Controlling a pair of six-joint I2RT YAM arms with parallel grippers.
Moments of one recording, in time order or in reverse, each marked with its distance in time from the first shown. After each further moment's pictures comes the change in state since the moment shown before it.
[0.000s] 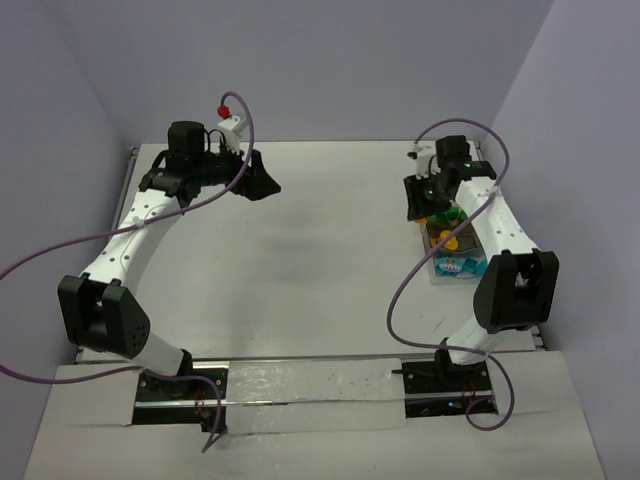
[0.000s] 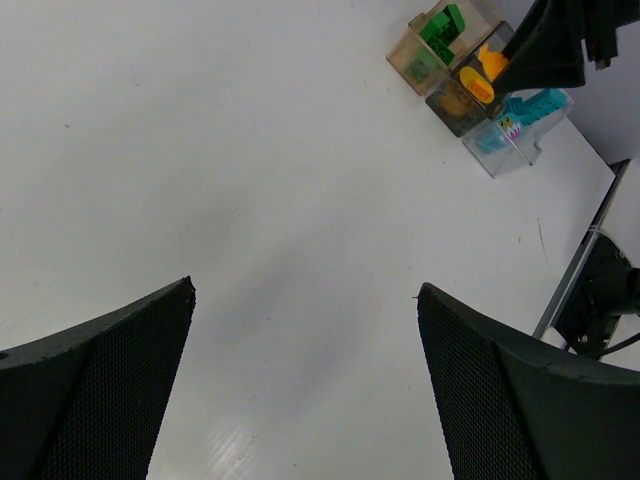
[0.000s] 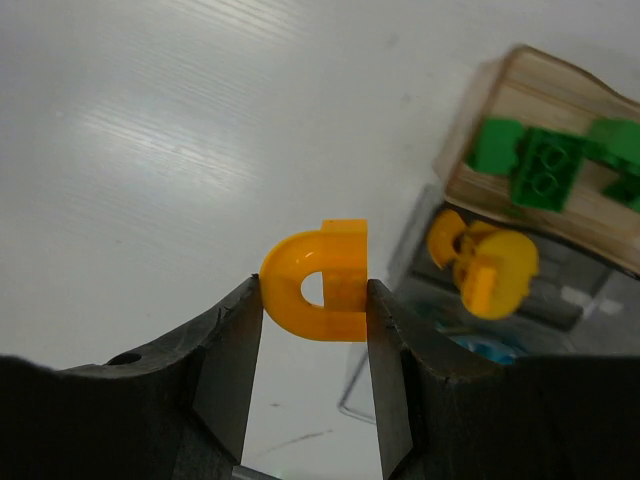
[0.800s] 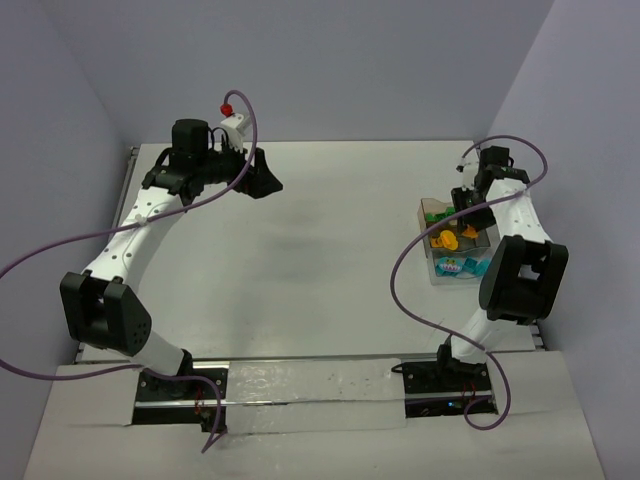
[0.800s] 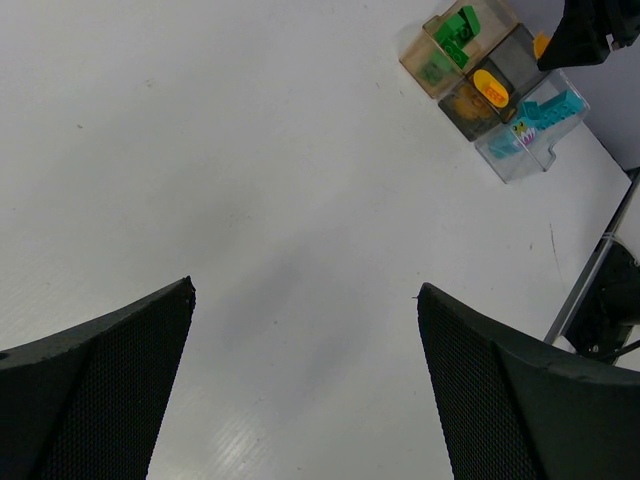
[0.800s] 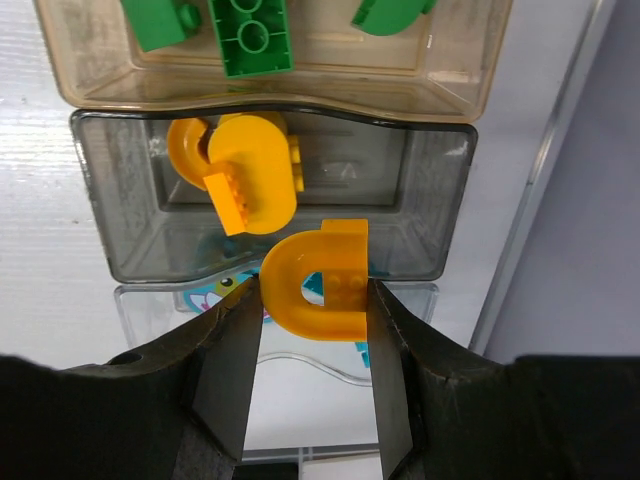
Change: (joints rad) left arm -0.020 0.020 0.027 -0.012 -0.046 -0.001; right arm -0.303 0.068 -0.043 -0.016 0.224 -0.107
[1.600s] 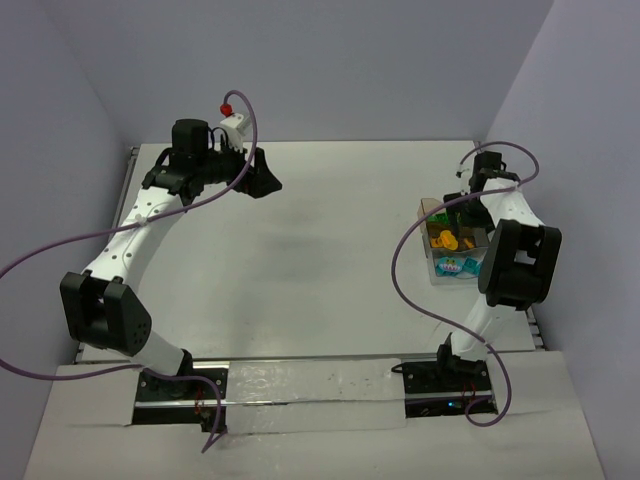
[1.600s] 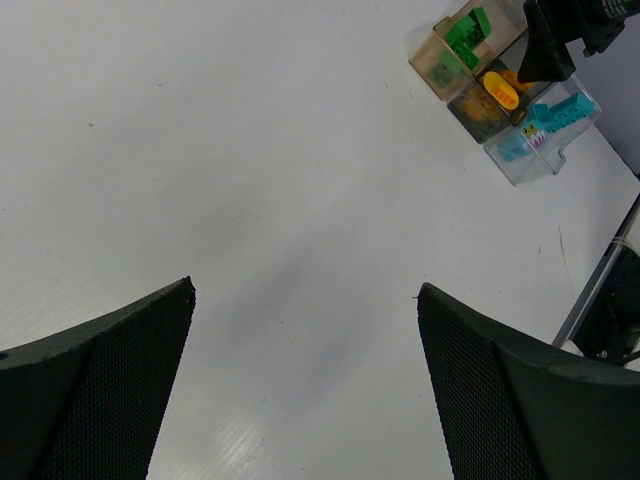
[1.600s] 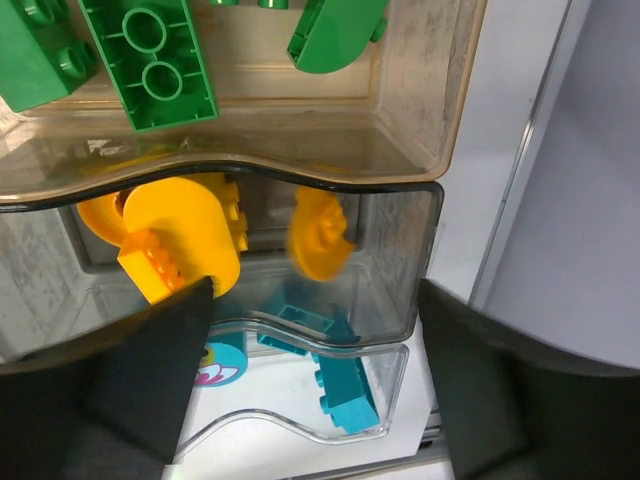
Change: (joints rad) left arm 0.000 0.000 0.000 0.000 -0.018 0.003; right arm -0.004 0.113 -0.018 0.108 0.111 -0.006
